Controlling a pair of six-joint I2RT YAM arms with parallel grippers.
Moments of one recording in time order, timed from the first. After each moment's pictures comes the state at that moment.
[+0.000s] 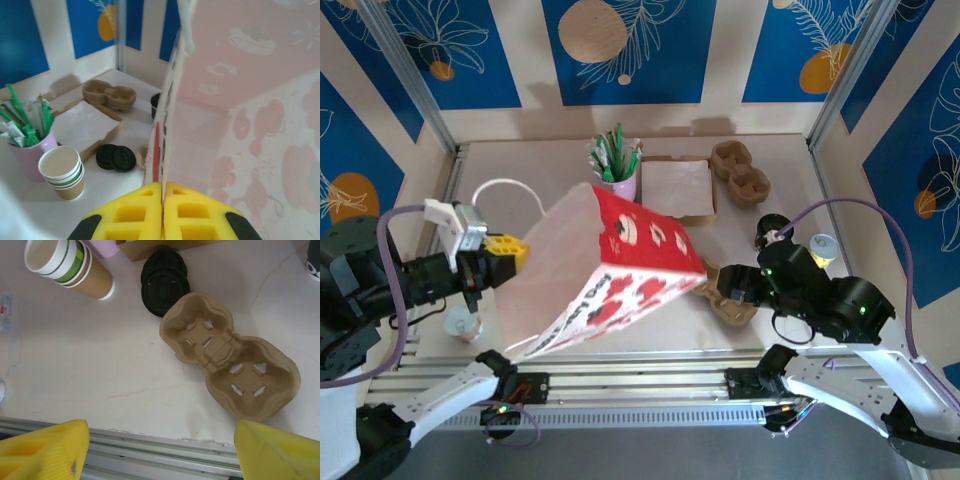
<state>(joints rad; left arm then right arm) -0.62 0.85 1.76 -1.23 0.43 0.02 0.80 0.72 1.15 -1.31 0.19 0.84</state>
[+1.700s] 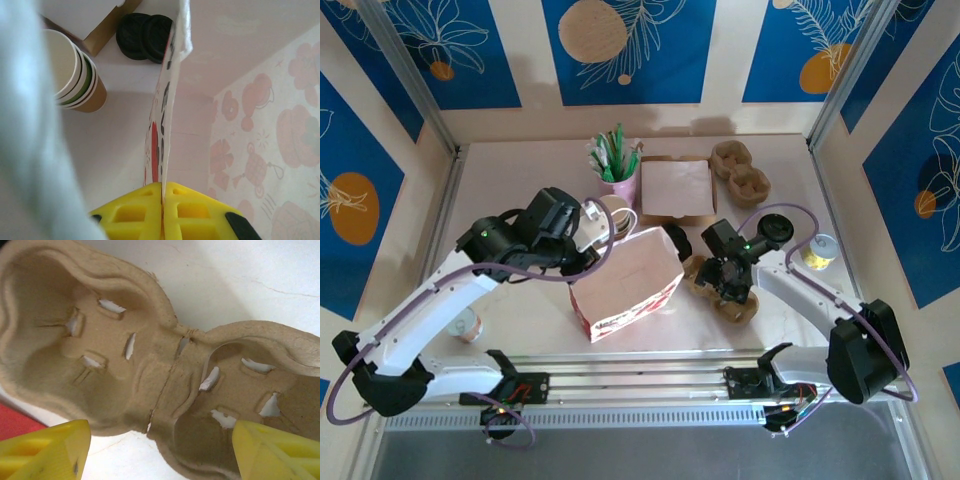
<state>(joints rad) -0.82 1.21 1.43 -1.14 0.05 0.14 0.51 1.27 0.82 -0.92 0.05 0.95</state>
